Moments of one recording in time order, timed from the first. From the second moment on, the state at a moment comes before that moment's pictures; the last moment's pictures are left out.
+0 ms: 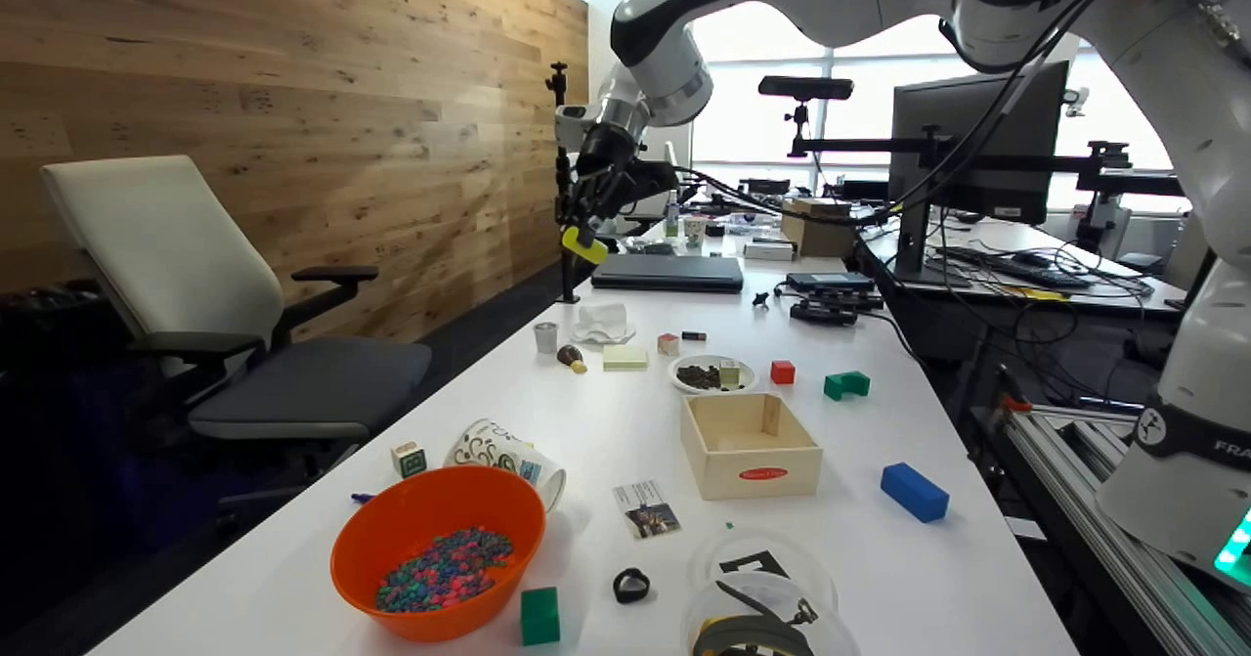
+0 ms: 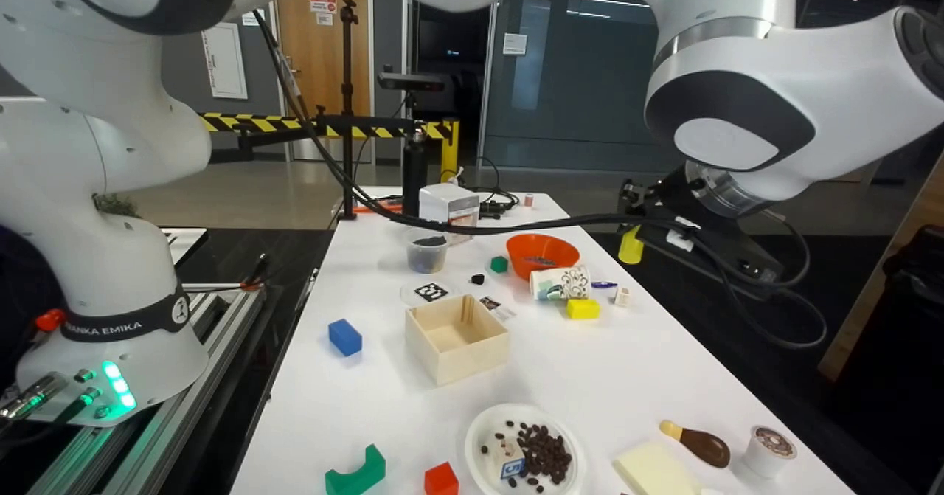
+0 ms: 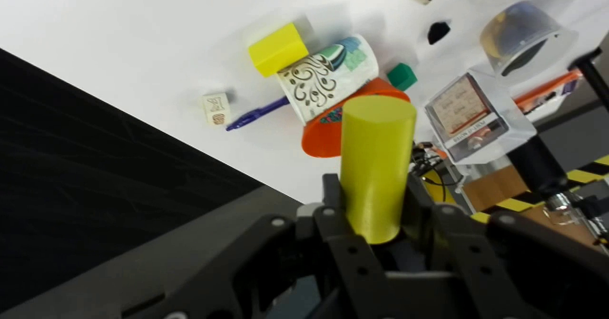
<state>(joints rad) -0.75 0.67 0.58 -1.38 0.46 1.78 -1.44</state>
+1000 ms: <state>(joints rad) -0.38 0.61 0.13 -1.53 0.94 1.73 -1.73</state>
